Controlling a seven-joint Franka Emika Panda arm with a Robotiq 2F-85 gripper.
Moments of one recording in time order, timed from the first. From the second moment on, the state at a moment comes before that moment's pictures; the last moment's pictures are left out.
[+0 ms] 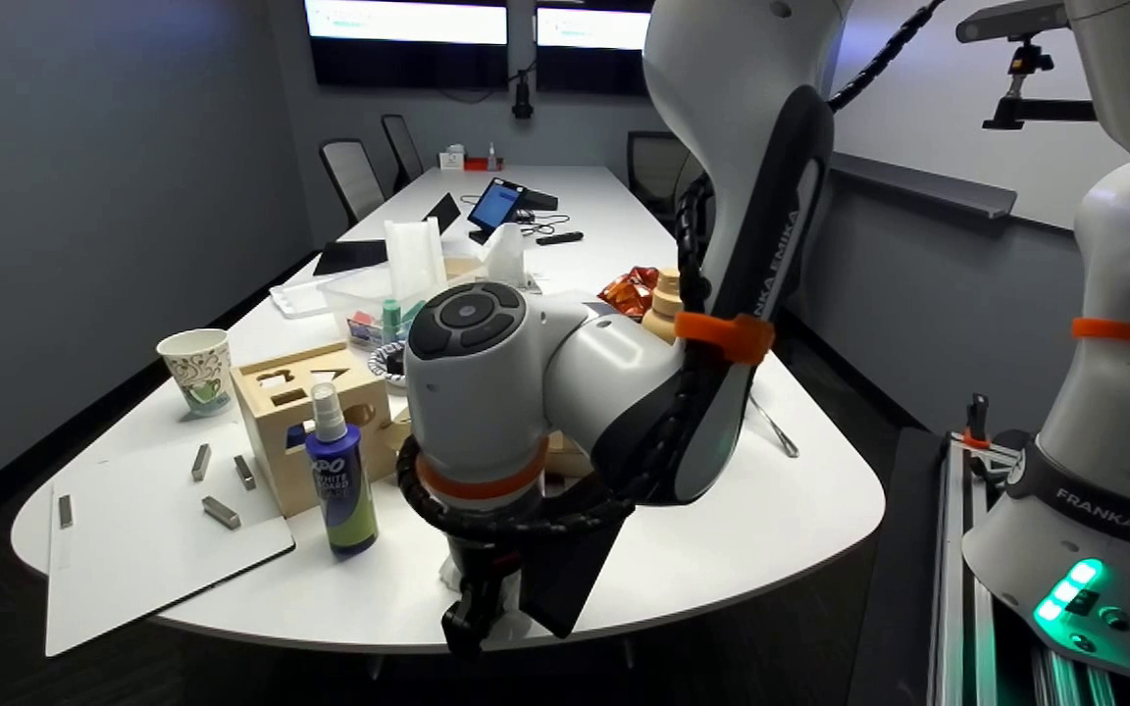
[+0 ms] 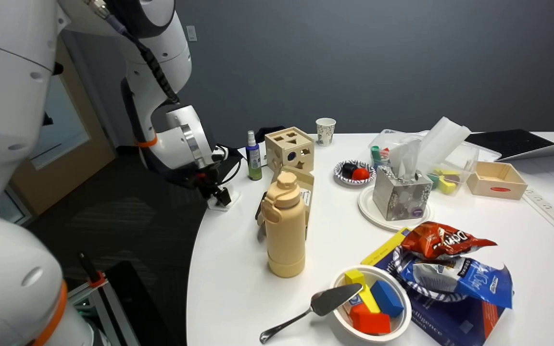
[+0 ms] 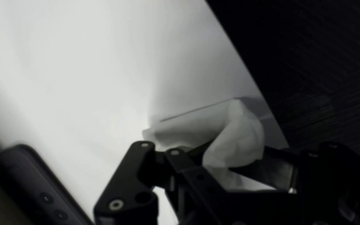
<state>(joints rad) 0.38 0.58 0.25 -2.18 -0.75 2.64 1.11</state>
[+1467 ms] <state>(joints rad) 0.45 0.43 0.10 -2.40 -0.64 2.78 1.16</state>
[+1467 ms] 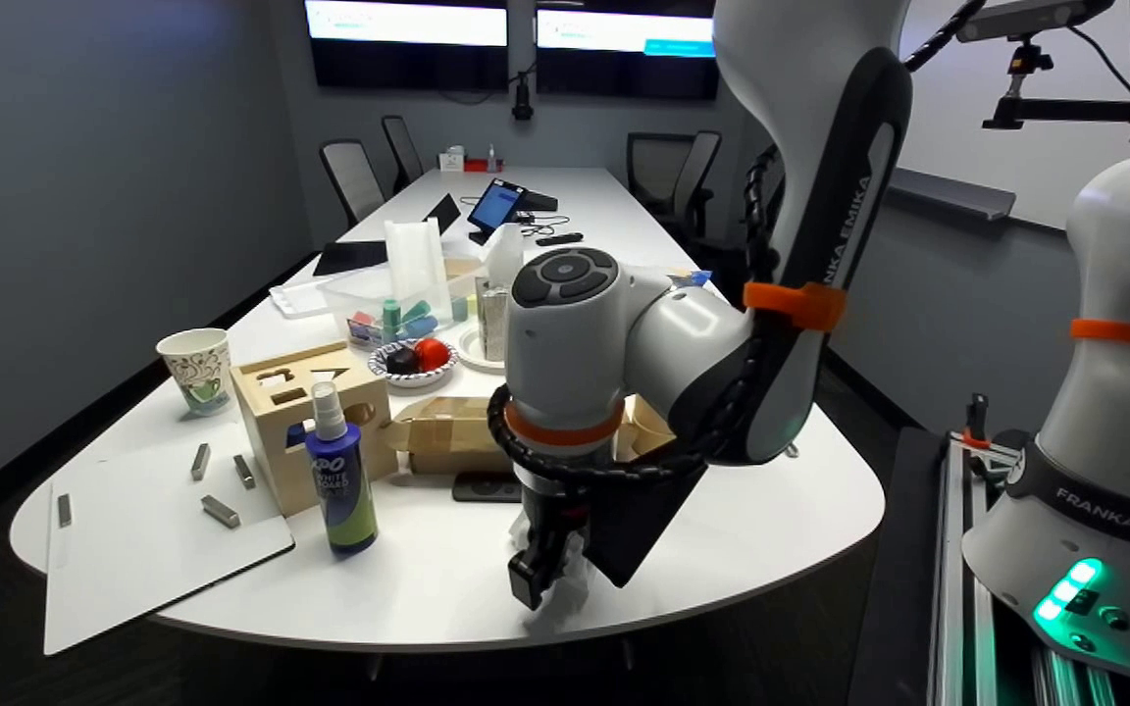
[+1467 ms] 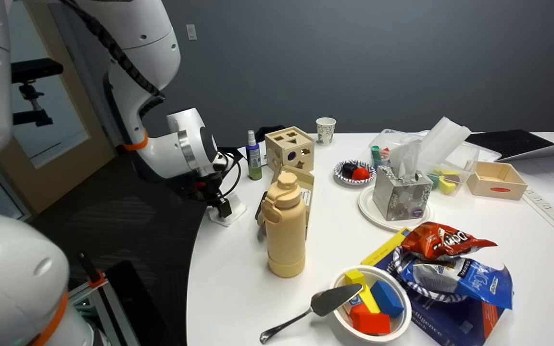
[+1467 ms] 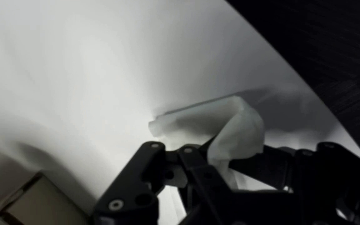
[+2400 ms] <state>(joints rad) 0.48 0.62 0.10 -2.08 -0.44 2.79 0.80</state>
